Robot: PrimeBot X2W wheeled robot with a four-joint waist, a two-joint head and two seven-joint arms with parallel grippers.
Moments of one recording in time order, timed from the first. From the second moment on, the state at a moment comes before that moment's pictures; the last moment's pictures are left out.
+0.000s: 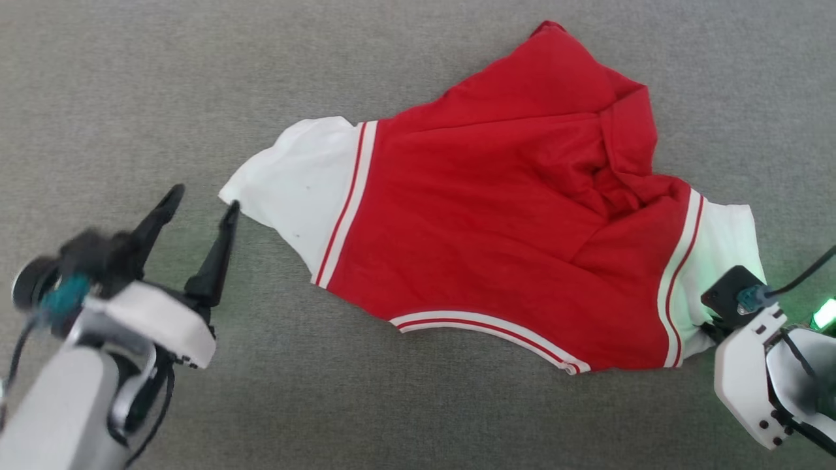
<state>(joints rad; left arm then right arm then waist) -0.31 0.48 -0.25 0.15 -0.44 -0.13 -0.13 -0.25 -0.78 0.46 -0.06 0.40 0.13 0.69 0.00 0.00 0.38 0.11</state>
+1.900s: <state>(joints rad) -1.20 0.57 -0.56 0.50 -1.36 -0.13 0.00 -0.95 -0.37 0.09 0.18 0.37 0.13 0.29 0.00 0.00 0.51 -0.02</state>
